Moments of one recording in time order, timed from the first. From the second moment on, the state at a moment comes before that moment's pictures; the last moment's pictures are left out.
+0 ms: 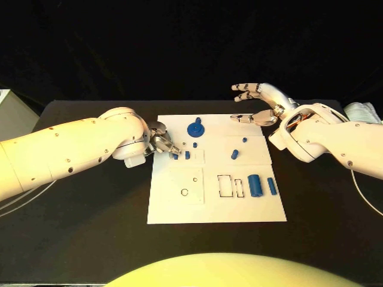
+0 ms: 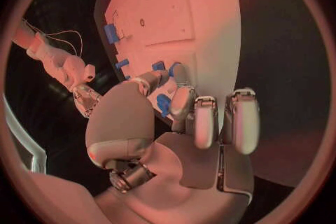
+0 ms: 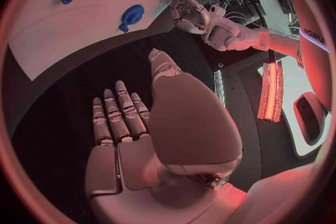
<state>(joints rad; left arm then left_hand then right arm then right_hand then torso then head) 1.29 -0.62 -0.11 1.34 -0.96 0.10 -0.54 1.03 -0.23 0.53 0.15 0.47 1.04 0.01 0.65 0.64 1.40 -0.06 1.22 1.06 1.46 -0.10 1.57 1.31 0.05 1.46 0.01 1.48 1.31 1.29 -0.85 -0.16 1.44 -0.97 -0.52 0.17 1.51 -0.18 0.06 0.29 0.39 0.51 0.16 0.06 0.13 0.76 0.26 0.06 0.06 0.53 0.24 0.05 0.08 0.13 0.26 0.29 0.08 0.06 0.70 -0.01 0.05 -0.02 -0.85</state>
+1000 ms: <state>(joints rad) 1.28 -0.67 -0.08 1.37 -0.81 -0.07 -0.35 1.26 -0.17 0.30 0.26 0.30 0.71 0.16 0.59 0.57 0.90 0.08 0.86 0.59 1.16 0.02 1.14 0.95 0.16 0.94 0.11 0.97 0.80 1.29 -0.85 -0.16 1.44 -0.97 -0.52 0.18 1.52 -0.17 0.08 0.29 0.39 0.58 0.17 0.08 0.15 0.79 0.25 0.06 0.06 0.54 0.24 0.05 0.08 0.13 0.25 0.29 0.08 0.05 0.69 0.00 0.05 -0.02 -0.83</state>
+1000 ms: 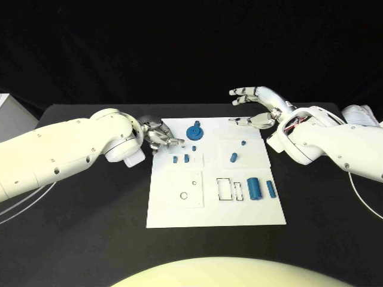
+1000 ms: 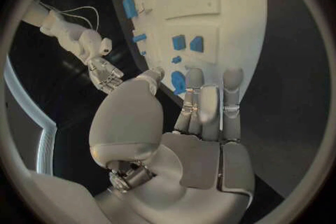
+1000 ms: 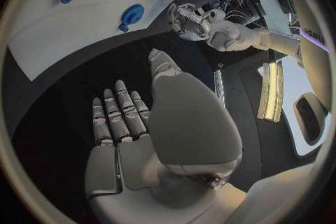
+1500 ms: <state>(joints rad) 1.25 -0.62 -0.11 1.33 -0.94 -0.27 0.08 1.44 -0.25 0.53 0.13 0.30 0.74 0.16 0.48 0.37 0.81 0.12 0.63 0.32 0.96 0.06 1.05 0.72 0.16 0.85 0.16 0.85 0.75 1.29 -0.84 -0.16 1.42 -0.94 -0.52 0.20 1.55 -0.15 0.18 0.25 0.36 0.71 0.19 0.10 0.17 0.89 0.23 0.06 0.06 0.80 0.21 0.10 0.11 0.13 0.40 0.29 0.14 0.07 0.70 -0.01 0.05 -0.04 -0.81</state>
